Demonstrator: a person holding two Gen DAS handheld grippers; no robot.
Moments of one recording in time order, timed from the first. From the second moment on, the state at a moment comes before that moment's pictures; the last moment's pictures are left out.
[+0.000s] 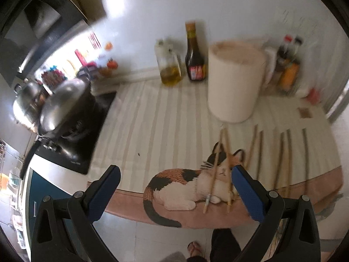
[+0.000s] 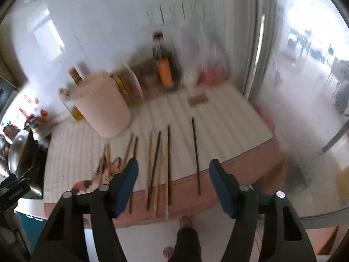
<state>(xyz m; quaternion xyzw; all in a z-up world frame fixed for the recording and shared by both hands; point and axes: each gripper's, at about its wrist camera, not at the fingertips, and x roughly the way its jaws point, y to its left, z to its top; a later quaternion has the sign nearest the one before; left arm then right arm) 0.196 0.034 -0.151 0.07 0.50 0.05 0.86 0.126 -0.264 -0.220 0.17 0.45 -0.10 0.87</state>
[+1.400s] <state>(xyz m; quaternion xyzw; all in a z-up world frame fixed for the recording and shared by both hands) 0.304 0.043 -0.340 0.02 0.71 0.00 0.70 0.346 -0.300 -0.443 0.16 0.69 -0.07 0.71</state>
